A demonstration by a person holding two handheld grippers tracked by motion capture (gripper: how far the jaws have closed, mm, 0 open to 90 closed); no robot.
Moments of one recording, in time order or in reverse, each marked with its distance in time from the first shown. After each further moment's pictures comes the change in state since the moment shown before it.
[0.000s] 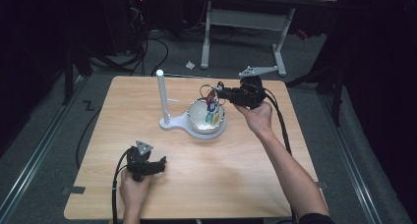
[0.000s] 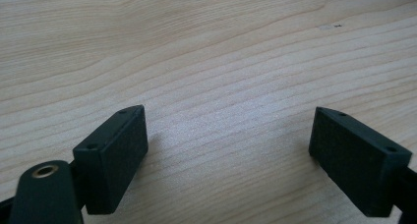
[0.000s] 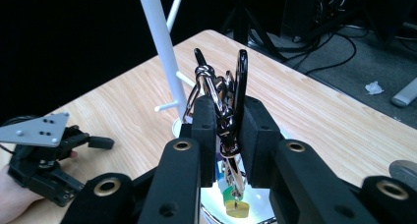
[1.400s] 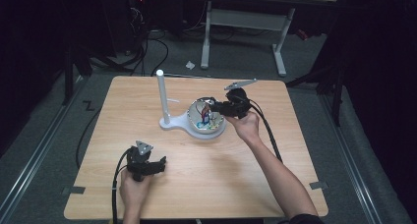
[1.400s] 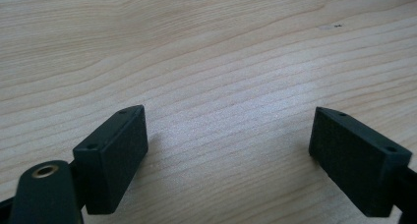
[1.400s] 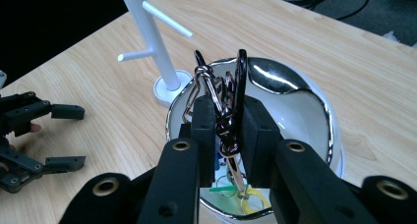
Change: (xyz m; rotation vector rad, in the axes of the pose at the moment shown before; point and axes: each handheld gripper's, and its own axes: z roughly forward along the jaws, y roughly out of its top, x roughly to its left) left arm 0.001 0.000 0.000 -0.001 -0.009 0.016; right arm -0.013 -0.042 0.060 0.140 -0.008 0.056
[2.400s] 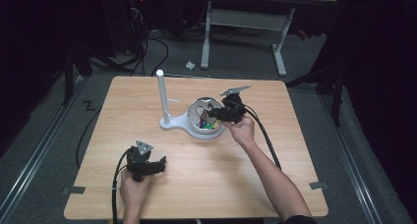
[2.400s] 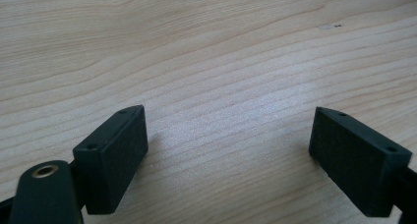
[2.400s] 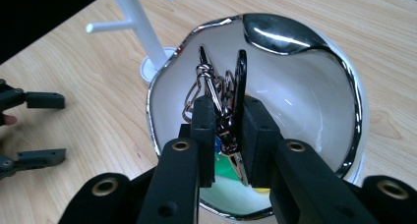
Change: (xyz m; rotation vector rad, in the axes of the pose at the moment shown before) left arm -0.001 0.000 0.000 0.003 0.008 -0.018; right arm -0.006 -0.018 0.028 0.056 -0.009 0.049
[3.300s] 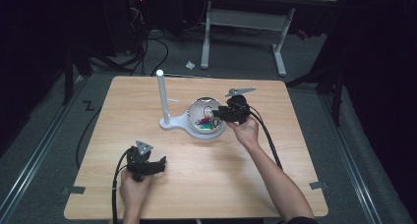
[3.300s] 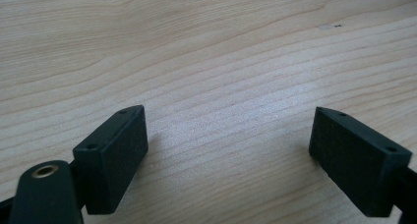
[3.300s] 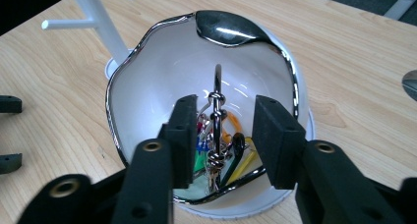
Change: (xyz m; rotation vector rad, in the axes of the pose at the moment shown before) left arm 0.000 0.000 0.000 -0.005 0.000 0.002; right arm -0.008 -0.009 -0.010 -0.036 -0.114 -0.006
